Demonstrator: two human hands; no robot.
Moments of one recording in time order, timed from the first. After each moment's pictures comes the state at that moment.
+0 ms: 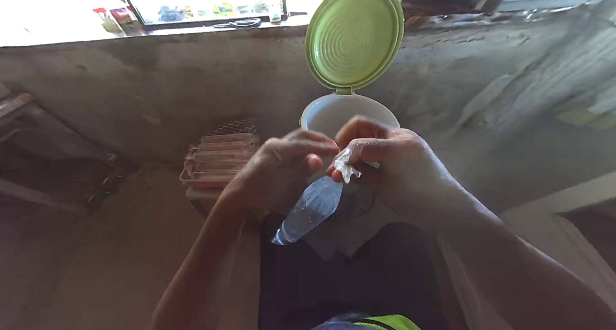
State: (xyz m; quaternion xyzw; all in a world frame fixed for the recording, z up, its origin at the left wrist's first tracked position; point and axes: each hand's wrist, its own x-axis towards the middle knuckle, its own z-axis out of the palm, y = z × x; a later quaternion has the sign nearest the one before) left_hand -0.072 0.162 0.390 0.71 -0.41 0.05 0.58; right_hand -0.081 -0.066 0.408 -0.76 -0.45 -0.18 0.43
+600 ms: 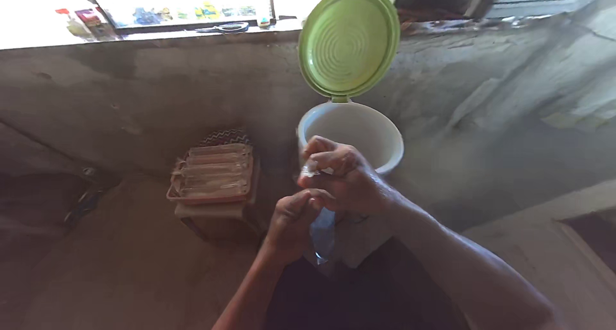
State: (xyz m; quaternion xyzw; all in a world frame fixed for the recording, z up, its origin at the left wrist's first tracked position) left_hand -0.061 0.134 0.287 0.60 -0.34 0.09 0.72; right_hand -0.018 -0.025 0.363 -0.74 -0.37 -0.01 0.57
